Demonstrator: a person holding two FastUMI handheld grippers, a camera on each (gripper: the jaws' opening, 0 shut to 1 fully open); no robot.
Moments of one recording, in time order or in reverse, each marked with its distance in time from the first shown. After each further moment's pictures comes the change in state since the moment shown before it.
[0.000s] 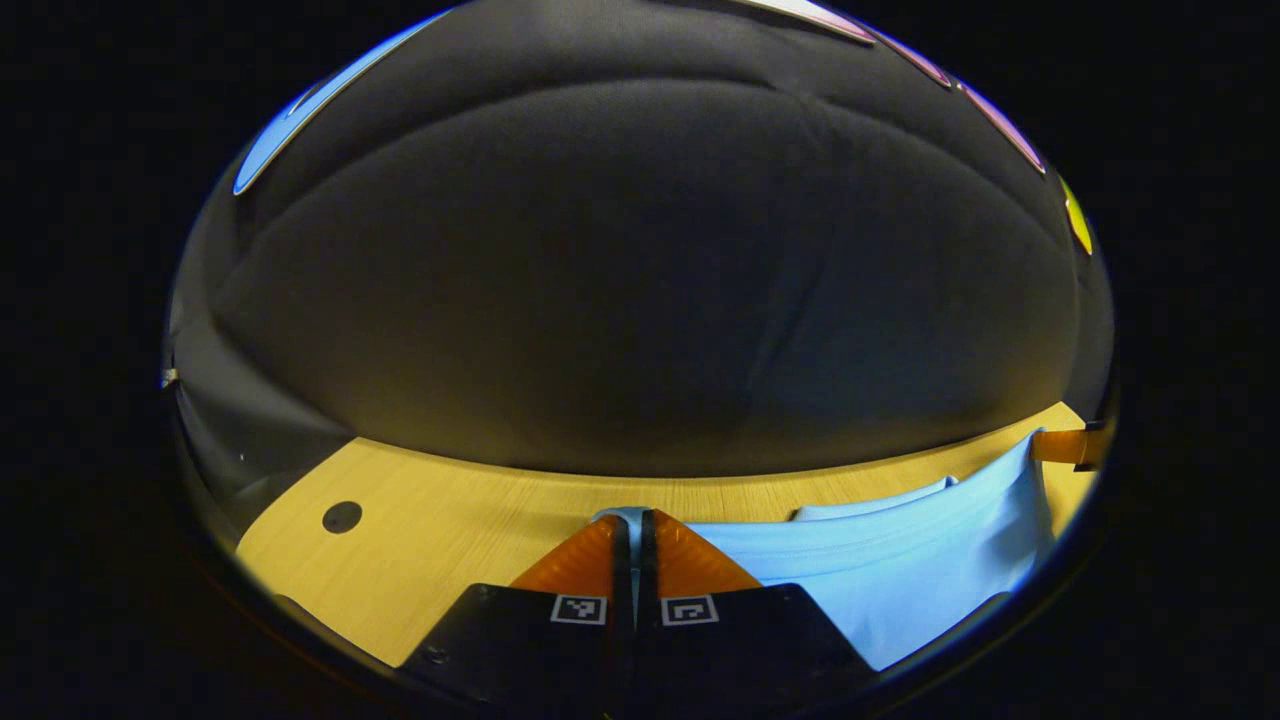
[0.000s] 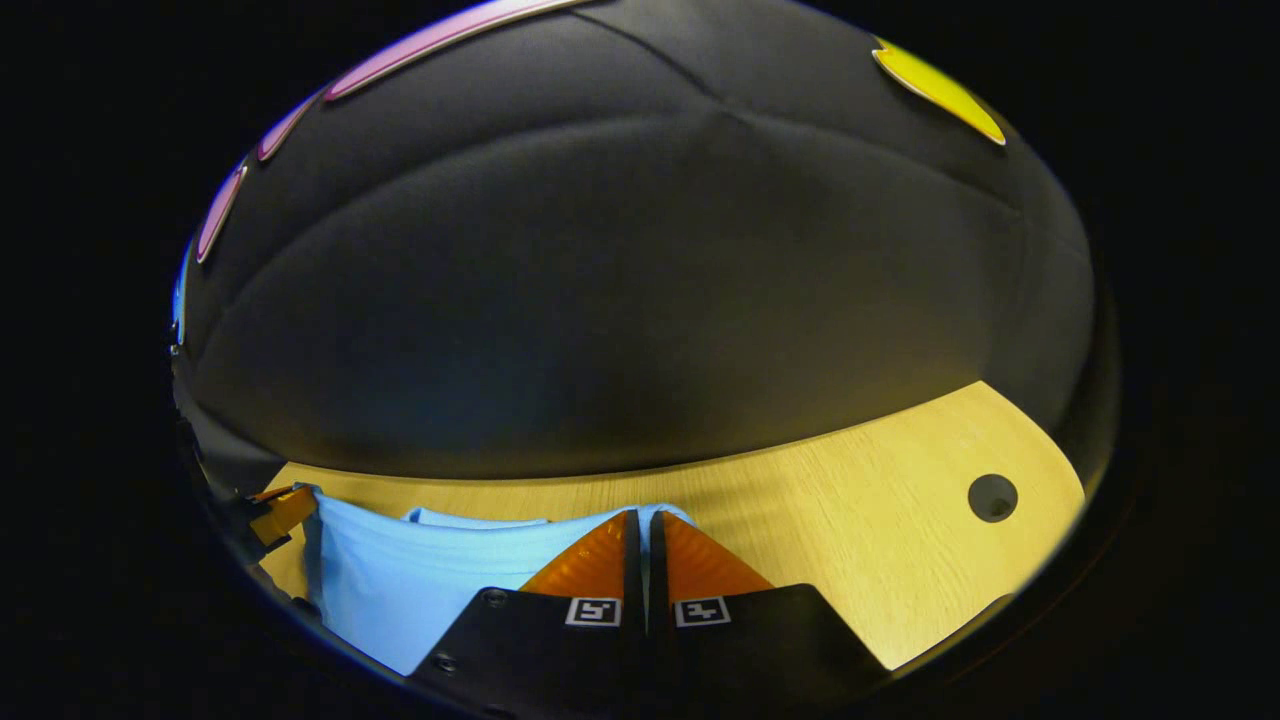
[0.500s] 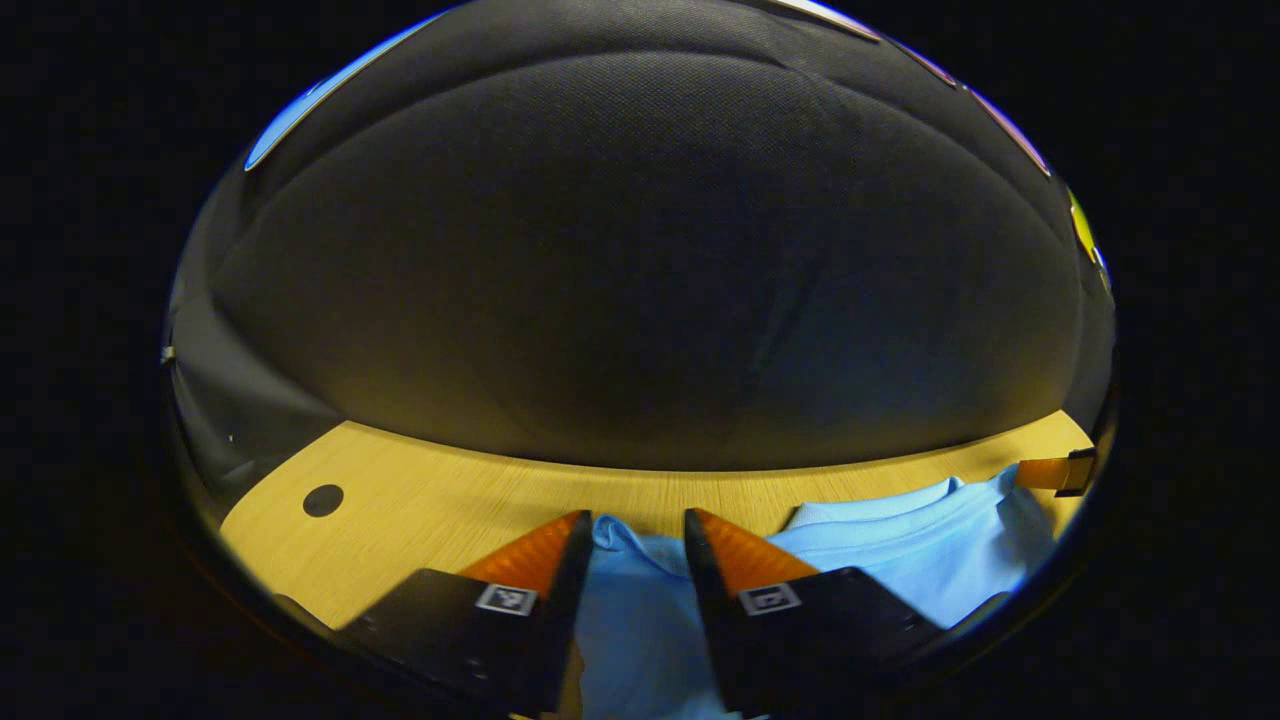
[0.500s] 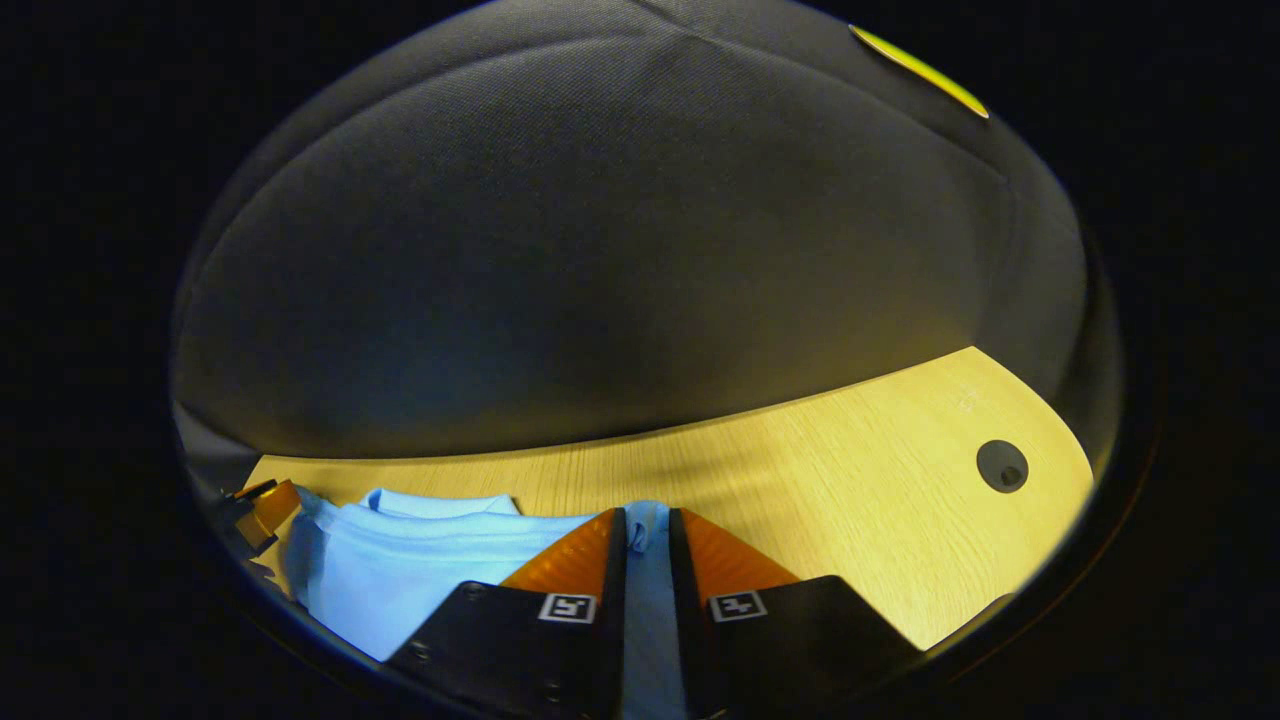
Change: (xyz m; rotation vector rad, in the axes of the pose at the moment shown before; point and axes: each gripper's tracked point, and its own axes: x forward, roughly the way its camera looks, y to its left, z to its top) left arm 0.011 0.002 -0.009 -0.034 -0.003 -0.015; right arm 0.013 -0.015 -0.022 0.002 0.043 -0.076
